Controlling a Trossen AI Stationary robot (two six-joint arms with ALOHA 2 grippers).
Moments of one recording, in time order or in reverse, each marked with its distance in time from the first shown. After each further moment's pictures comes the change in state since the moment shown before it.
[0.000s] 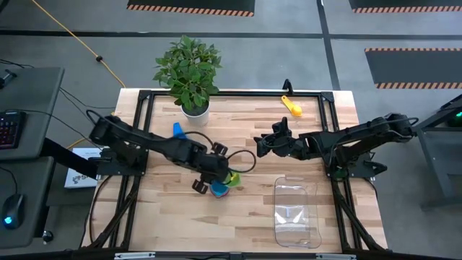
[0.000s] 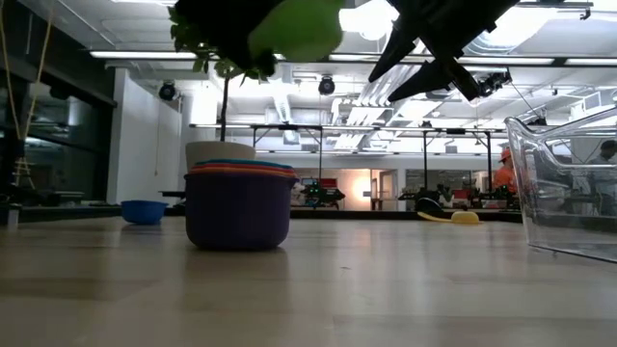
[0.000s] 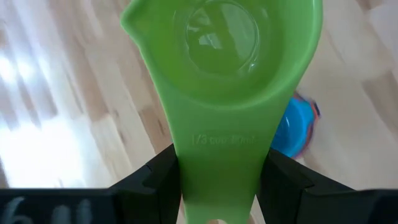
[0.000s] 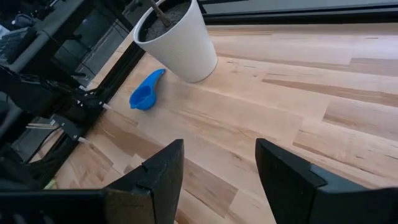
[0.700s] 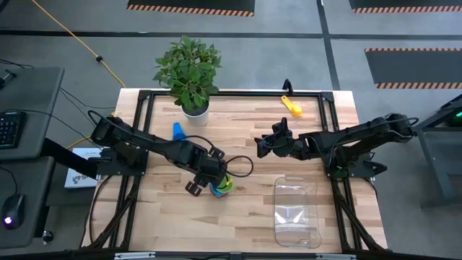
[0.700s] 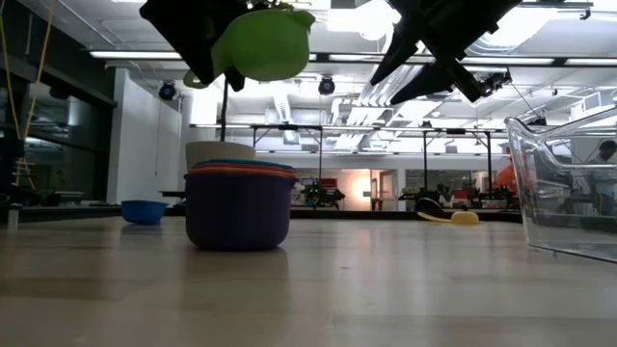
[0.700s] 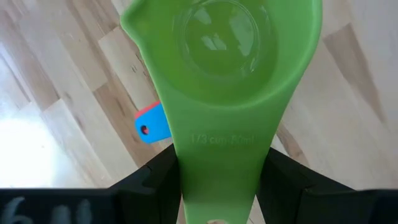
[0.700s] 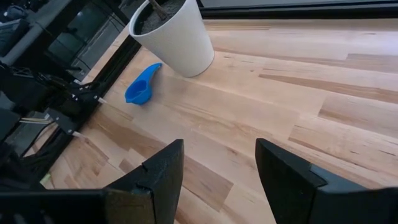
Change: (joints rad) left arm -0.010 0.019 -0.005 -0.106 0.087 0.029; right arm 0.000 0.000 0.000 -0.024 -0.012 0.003
